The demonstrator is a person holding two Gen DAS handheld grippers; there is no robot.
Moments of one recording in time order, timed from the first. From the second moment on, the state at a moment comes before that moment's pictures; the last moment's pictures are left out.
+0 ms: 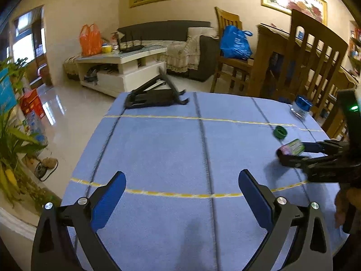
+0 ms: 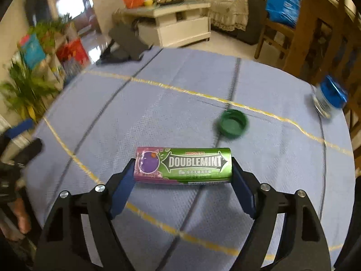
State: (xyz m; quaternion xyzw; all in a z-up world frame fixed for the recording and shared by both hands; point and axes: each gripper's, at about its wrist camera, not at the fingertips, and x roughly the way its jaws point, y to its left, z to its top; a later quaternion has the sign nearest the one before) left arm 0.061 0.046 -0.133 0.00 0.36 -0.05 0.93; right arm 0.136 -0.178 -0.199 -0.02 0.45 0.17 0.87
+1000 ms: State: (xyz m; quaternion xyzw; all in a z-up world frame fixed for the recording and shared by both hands) left arm 0.164 -0.128 -0.162 0.06 0.43 -0.17 0.89; right arm 0.063 -0.396 -0.168 0.24 0.33 0.10 0.91
